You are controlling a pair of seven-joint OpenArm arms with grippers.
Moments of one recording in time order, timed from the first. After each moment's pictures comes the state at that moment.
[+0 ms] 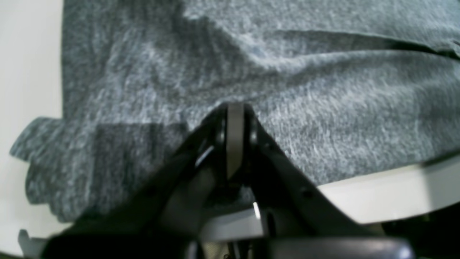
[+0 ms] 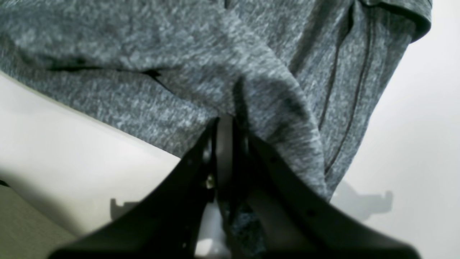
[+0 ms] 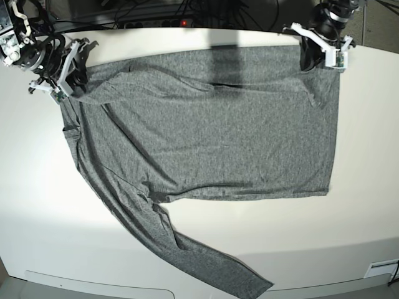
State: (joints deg) left arm 38.1 -11.0 -6.7 90.6 -16.1 -18.1 8.4; right arm -32.1 46.2 -1.3 88.8 20.9 27.5 -24.0
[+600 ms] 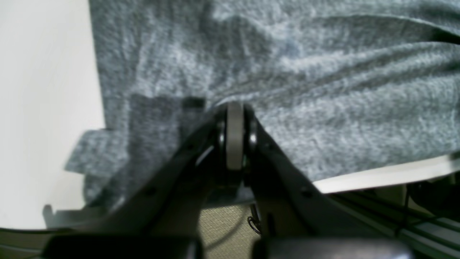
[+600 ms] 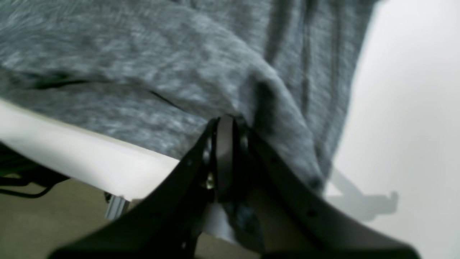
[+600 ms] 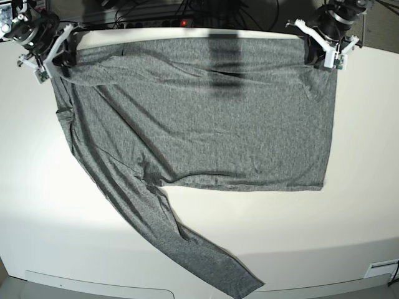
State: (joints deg) left arm 39.0 -11.2 -8.2 99.2 -13.3 -15.2 17.8; right arm -41.8 34.7 20.3 92.0 19.1 29.0 -23.3
